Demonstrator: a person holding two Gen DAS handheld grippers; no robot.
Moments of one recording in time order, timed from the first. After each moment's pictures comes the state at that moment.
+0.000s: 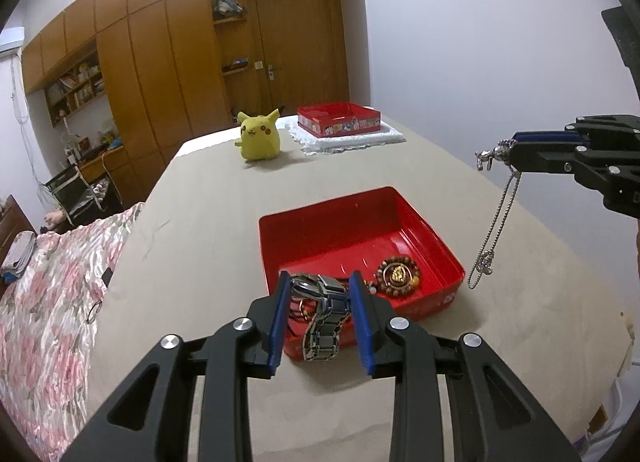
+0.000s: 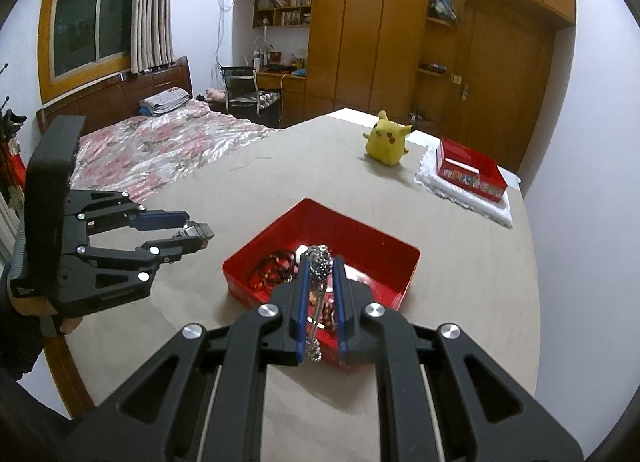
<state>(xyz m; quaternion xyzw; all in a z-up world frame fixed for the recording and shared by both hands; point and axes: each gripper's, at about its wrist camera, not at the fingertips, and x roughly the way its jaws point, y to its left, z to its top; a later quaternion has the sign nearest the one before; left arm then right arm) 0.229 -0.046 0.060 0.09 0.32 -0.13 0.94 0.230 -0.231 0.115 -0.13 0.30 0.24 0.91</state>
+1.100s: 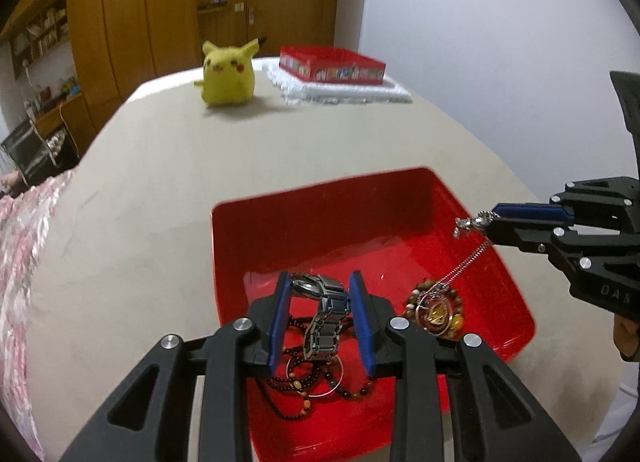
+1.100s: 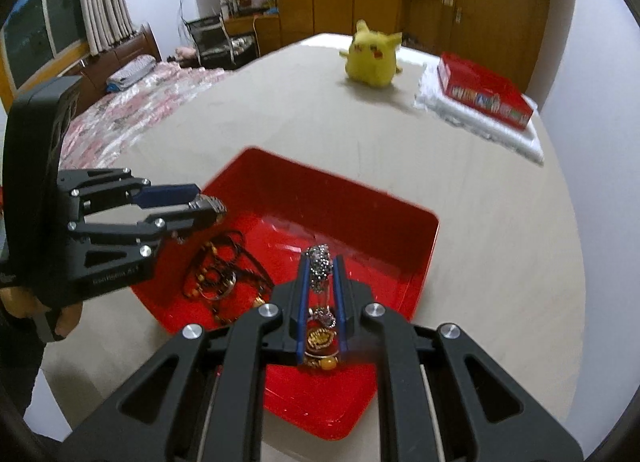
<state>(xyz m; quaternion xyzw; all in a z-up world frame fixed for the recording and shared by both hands) 0.385 -0.052 -0.026 0.05 0.42 -0.18 0.89 0.383 -0.219 -0.008 -0.09 0.44 0.21 0.87</state>
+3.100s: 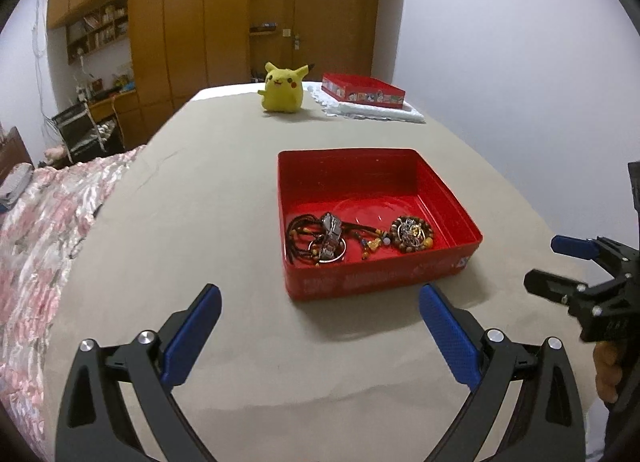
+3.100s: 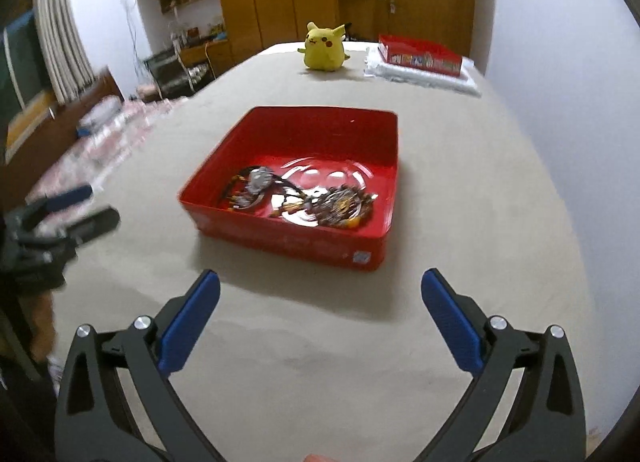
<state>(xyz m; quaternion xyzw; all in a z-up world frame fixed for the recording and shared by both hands) 0.201 -0.005 0.011 0.02 0.36 -0.10 0.93 0.196 -0.246 -0.003 0.03 0.42 0.12 0.90</state>
